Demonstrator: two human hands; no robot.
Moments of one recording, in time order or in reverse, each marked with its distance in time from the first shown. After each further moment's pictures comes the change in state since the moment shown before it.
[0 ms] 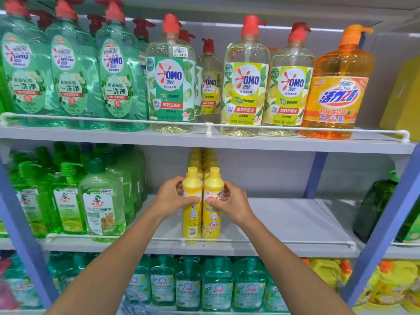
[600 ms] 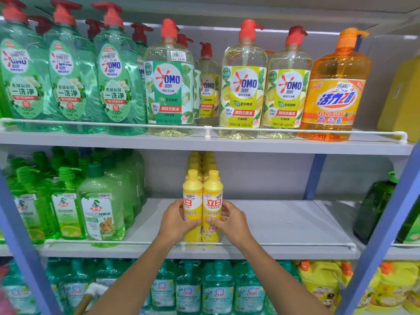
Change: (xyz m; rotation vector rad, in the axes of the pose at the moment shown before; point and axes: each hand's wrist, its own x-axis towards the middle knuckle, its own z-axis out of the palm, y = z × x) left_hand -0.029 -0.034 0.039 0.103 0.096 -0.100; right_hand -0.027 0.038 0.021 0.061 0.007 0.060
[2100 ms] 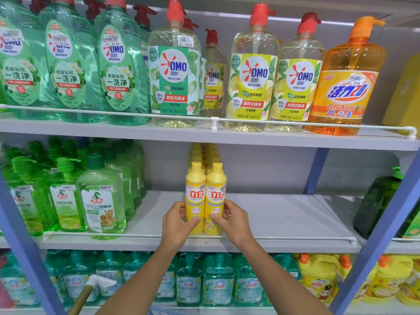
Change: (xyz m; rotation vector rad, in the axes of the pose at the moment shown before) left_hand -0.014 -0.029 0.017 -0.086 0.126 -0.020; right_hand -0.006 0.015 0.015 -0.085 0.075 -0.011
